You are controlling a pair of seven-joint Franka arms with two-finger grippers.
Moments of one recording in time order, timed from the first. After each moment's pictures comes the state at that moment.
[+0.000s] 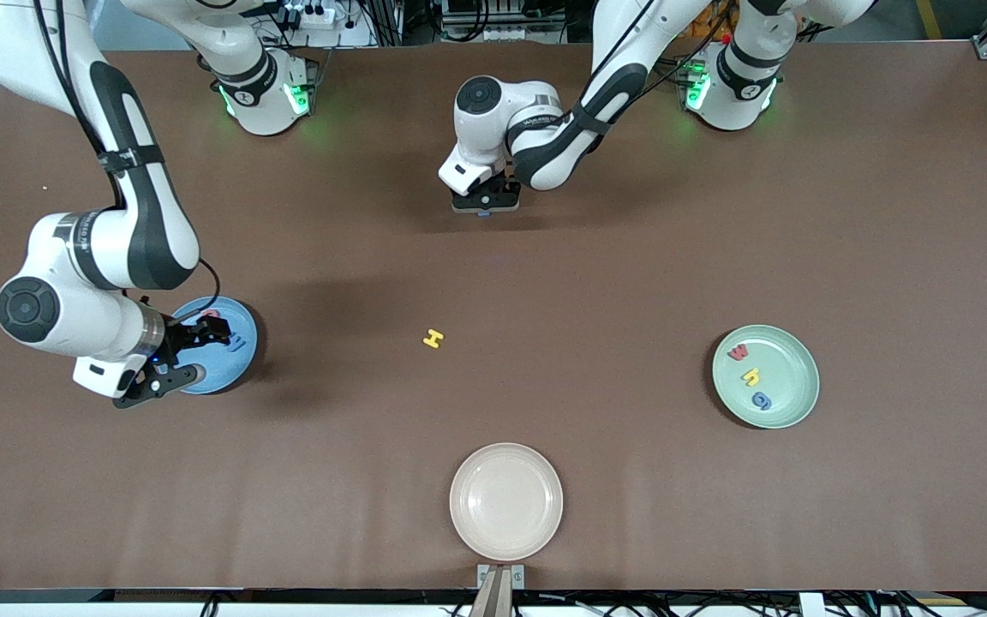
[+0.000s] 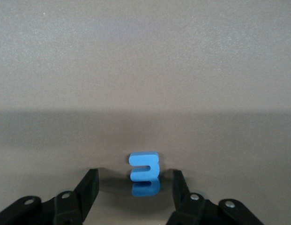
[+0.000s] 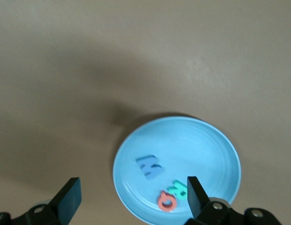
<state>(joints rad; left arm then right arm) -0.67 0.65 -0.48 -1.97 0.44 2.51 -1.44 0.09 0.42 -0.05 -1.77 0.03 2.08 -0.36</state>
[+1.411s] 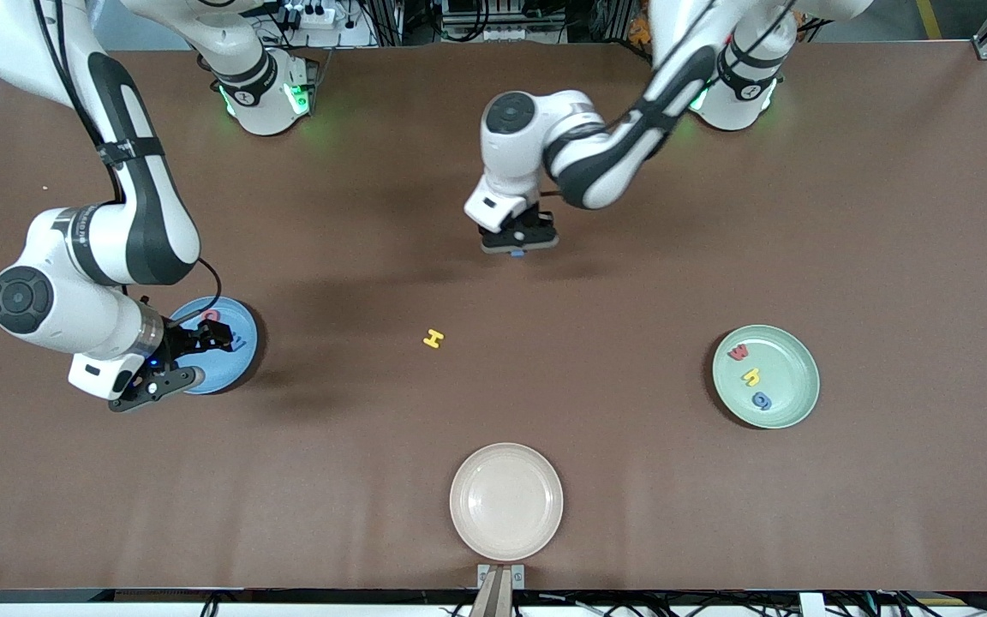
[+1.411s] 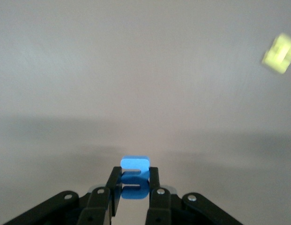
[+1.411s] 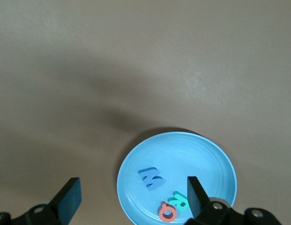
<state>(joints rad) -0.39 0.42 -0.49 -1.91 0.31 2.32 -1.13 0.10 0.40 -0.04 -1.75 0.04 2.10 -0.36</state>
